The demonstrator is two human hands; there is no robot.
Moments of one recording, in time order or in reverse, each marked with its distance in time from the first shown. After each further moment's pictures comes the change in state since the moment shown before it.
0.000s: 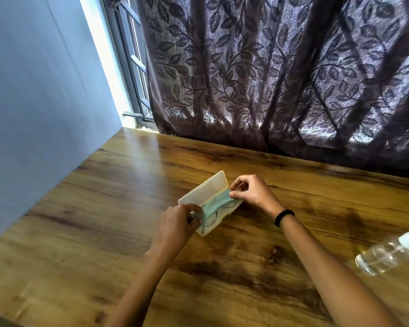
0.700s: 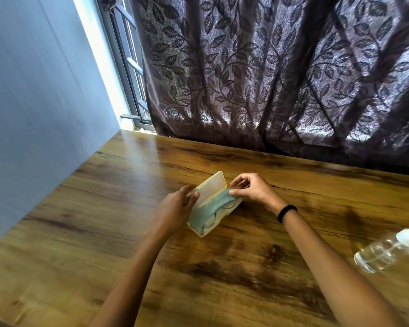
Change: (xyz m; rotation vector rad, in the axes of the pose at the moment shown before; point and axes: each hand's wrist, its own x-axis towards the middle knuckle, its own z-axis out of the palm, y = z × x) left_hand 0.037 -0.010 -0.004 -0.123 -0.108 -0.023; right_hand -0.001 0.000 -0.010 0.154 -0.046 0.078
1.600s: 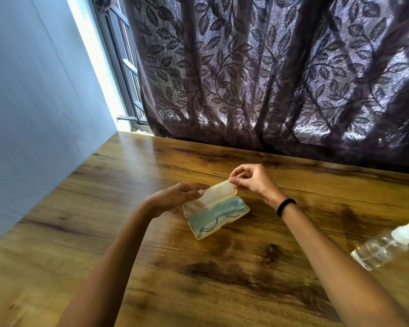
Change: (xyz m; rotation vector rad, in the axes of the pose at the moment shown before) left_hand 0.028 0.010 -0.031 -0.375 -0.589 -0.117; right_hand 0.006 -0.004 -0.010 0.260 0.087 -0.066
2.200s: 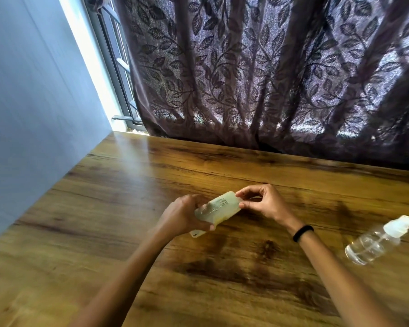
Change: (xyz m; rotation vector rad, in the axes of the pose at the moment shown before) left_hand 0.012 -0.023 0.048 0.561 0.362 0.155; right_hand -0.045 0.036 -0.016 -0.116 -0.056 -0.144
